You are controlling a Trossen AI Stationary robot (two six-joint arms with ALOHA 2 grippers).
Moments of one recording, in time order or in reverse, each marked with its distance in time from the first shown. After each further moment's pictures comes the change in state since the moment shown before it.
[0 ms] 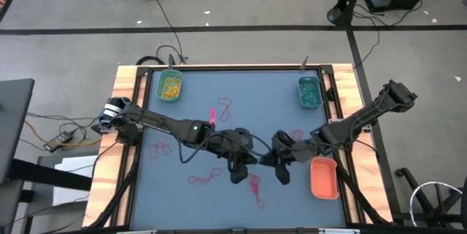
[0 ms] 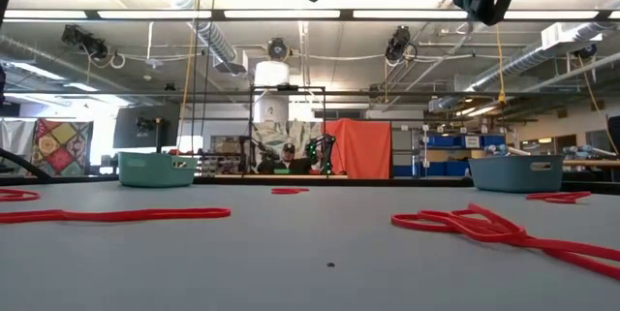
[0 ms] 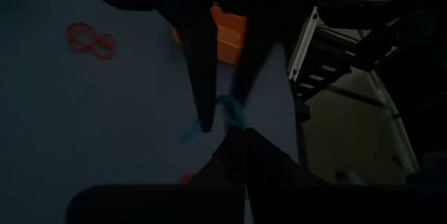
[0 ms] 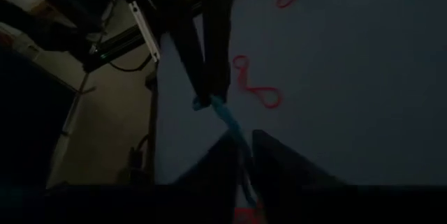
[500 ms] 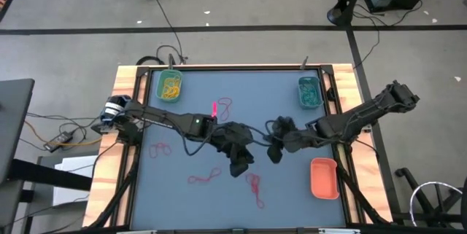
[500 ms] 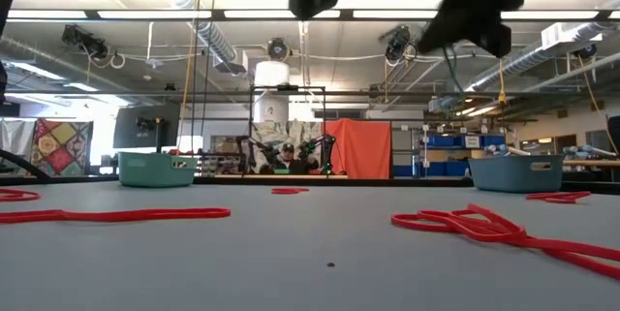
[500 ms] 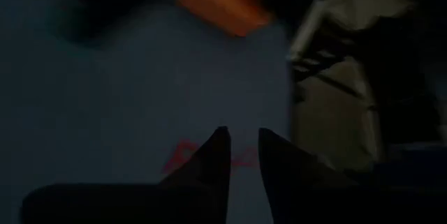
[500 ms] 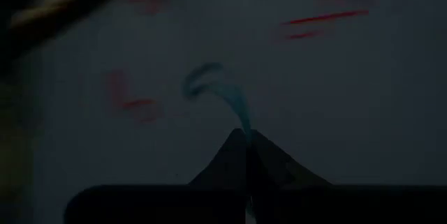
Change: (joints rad) left arm 0.057 0.000 0.000 -0.080 0.142 -0.100; right arm -0.117 -0.017 0.000 -0.266 0.179 0.131
